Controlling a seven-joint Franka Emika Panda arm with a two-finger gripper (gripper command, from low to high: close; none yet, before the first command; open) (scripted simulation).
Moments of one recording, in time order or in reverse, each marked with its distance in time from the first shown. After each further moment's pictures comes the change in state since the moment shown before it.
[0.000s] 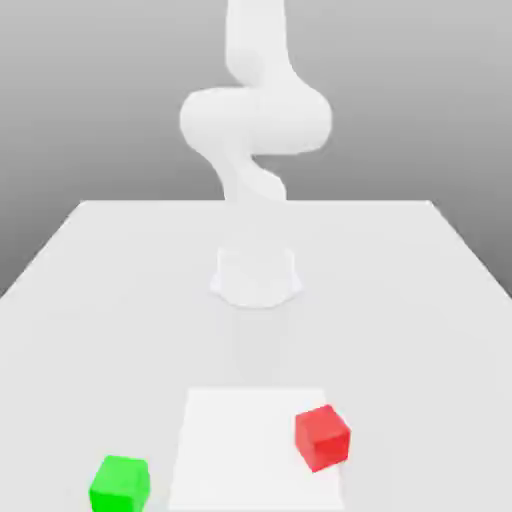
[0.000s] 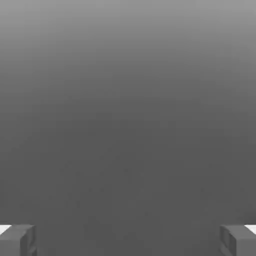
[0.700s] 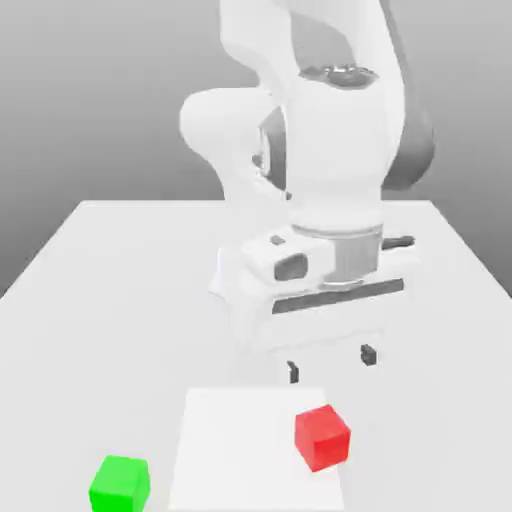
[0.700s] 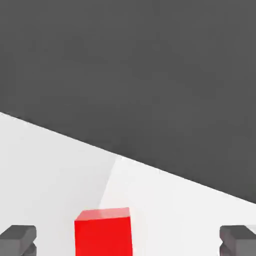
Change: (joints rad) arm 0.128 0.768 0.042 -0.294 -0.007 0.379 -0.193
